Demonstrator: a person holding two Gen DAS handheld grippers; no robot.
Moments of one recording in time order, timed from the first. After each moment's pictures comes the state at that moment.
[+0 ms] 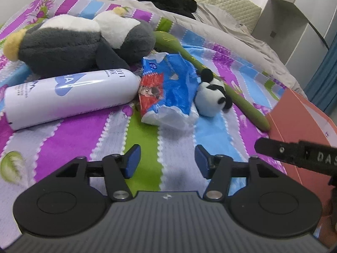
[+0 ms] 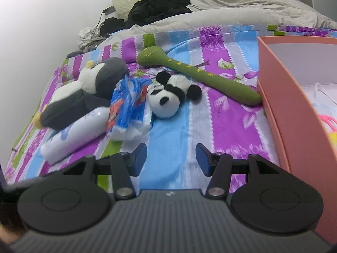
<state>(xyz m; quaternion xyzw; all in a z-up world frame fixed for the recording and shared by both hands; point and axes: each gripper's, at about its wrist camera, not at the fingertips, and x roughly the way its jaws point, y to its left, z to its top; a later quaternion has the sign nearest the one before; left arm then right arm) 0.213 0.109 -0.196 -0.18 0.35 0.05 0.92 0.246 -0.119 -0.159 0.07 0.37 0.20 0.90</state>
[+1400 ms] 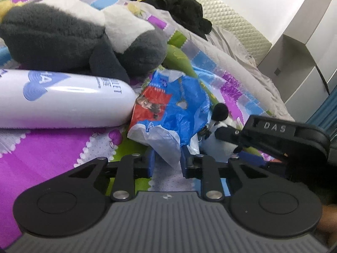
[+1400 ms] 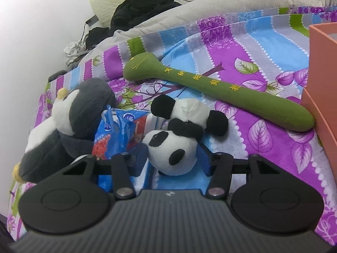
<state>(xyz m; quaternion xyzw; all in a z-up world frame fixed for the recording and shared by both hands) 0.261 0.131 -0.220 -0.28 0.28 0.06 0.91 0.358 -0.067 -0.193 0.14 0.39 0.17 0.90</state>
